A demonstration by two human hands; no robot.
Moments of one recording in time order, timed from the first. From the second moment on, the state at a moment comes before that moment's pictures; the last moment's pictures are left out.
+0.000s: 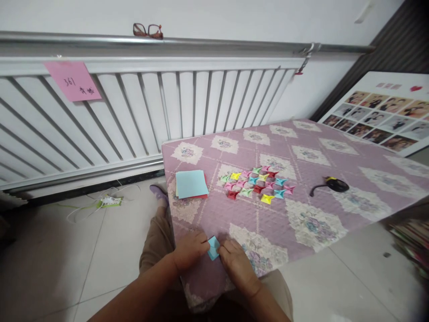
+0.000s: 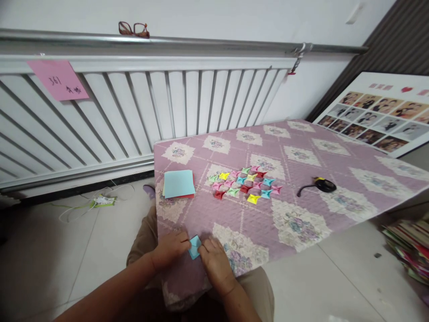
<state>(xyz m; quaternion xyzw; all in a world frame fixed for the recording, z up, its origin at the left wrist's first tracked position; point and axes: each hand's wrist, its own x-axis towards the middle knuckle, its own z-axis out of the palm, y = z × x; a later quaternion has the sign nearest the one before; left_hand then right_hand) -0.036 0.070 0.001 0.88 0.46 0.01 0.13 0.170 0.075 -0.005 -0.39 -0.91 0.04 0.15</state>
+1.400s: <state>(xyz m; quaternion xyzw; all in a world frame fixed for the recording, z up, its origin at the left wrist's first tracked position) -0.032 0.036 0.004 0.91 0.41 0.07 -0.02 0.175 0.047 -0.015 -0.44 -0.88 -0.01 0.15</state>
